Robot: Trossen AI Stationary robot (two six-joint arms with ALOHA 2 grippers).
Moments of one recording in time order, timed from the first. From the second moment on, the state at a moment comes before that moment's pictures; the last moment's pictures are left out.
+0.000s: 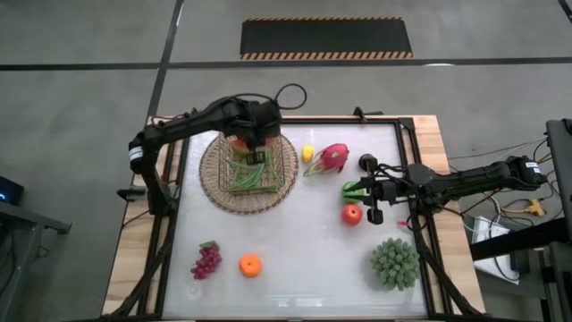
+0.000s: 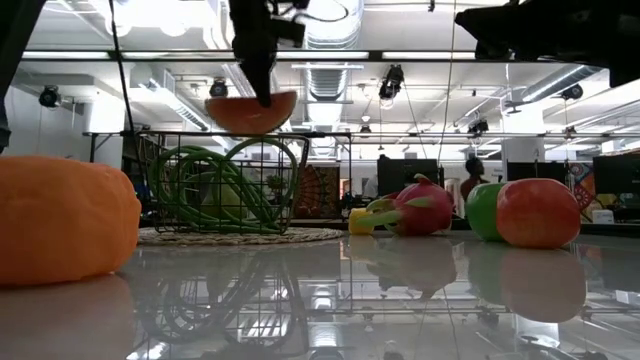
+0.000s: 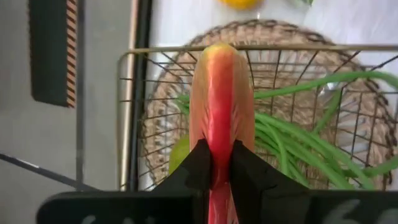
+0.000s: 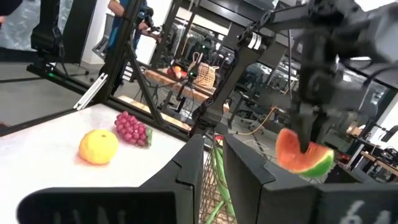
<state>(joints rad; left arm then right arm) 0.32 1.75 1.85 -1.32 -0.29 0.26 0.03 0.79 0.22 0.69 -0.16 -0.42</state>
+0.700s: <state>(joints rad) 0.38 1.75 1.38 -1.02 -0.26 0.32 0.03 0.79 0.22 0.69 -0.16 -0.42</state>
